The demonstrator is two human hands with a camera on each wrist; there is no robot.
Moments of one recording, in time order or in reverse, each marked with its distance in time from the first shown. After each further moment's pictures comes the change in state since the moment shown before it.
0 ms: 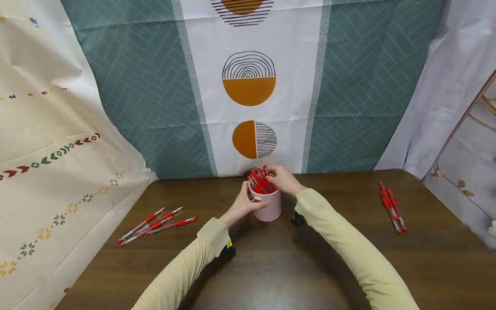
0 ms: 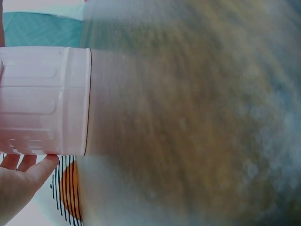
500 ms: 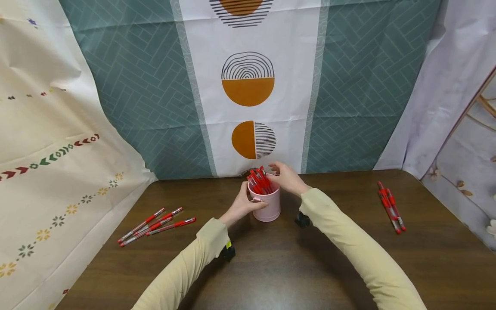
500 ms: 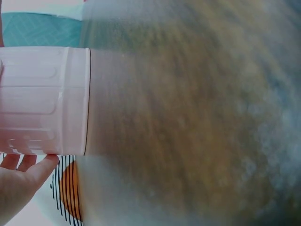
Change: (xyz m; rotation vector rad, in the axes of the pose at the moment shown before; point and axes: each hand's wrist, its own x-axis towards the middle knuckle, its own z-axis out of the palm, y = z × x) left_hand 0.000 0.001 -0.002 0.010 -0.020 -0.031; right_hand -0.008 -0.001 -0.013 0.027 0.024 0.066
